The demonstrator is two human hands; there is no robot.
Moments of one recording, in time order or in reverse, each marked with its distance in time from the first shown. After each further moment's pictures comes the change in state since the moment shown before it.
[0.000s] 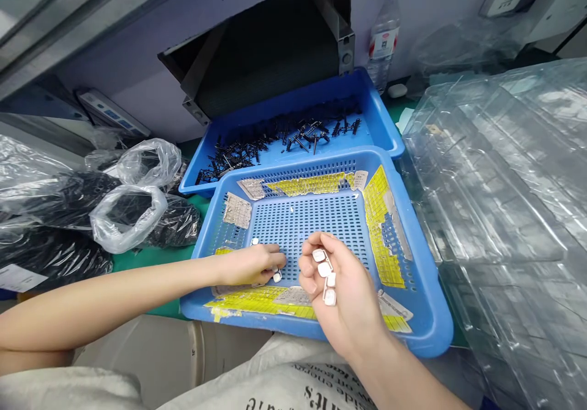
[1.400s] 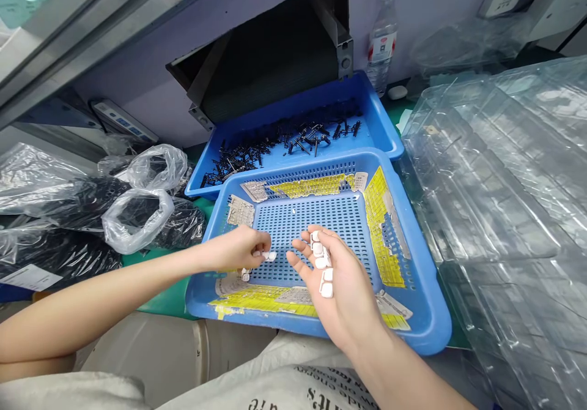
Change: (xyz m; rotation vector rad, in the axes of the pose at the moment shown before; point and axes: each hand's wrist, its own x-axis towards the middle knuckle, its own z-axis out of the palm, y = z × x) left_hand -0.018 0.007 -0.042 -0.123 -0.002 -0.341; right_hand 0.003 0.003 0.000 0.008 0.074 -0.042
